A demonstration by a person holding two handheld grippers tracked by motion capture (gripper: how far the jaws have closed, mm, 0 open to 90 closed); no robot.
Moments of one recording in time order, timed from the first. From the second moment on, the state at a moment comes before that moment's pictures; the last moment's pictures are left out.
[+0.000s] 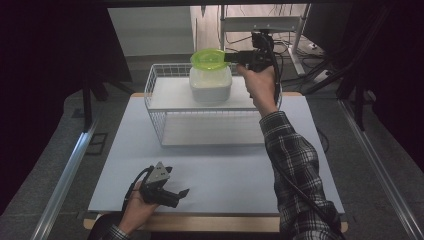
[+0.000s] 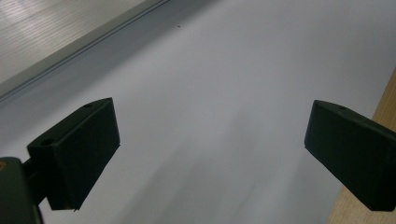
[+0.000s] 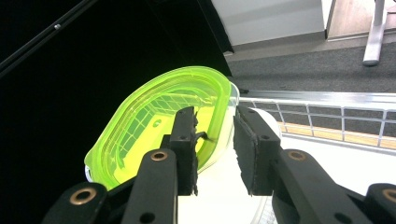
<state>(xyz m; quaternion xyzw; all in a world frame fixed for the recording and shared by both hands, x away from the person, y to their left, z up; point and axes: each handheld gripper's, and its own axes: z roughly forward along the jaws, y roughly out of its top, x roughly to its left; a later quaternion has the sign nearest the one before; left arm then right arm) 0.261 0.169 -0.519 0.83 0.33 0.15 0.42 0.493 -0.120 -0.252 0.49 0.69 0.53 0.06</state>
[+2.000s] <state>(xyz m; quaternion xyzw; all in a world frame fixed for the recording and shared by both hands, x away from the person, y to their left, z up) 0.261 0.167 -0.520 0.83 0.33 0.15 0.43 0.397 -0.147 -0.323 0.31 0.79 0.50 0.15</state>
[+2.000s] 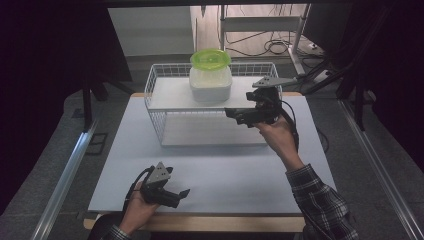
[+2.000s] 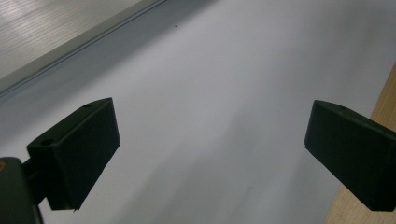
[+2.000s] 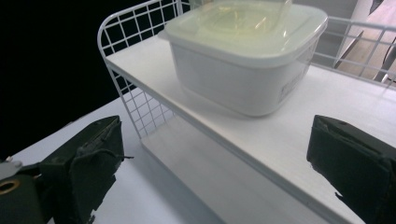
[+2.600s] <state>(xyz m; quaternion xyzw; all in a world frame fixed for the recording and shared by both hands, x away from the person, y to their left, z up) 0.261 0.170 -0.518 0.82 0.32 0.12 0.46 0.372 -0.153 -0.363 0.29 0.80 0.49 0.16</state>
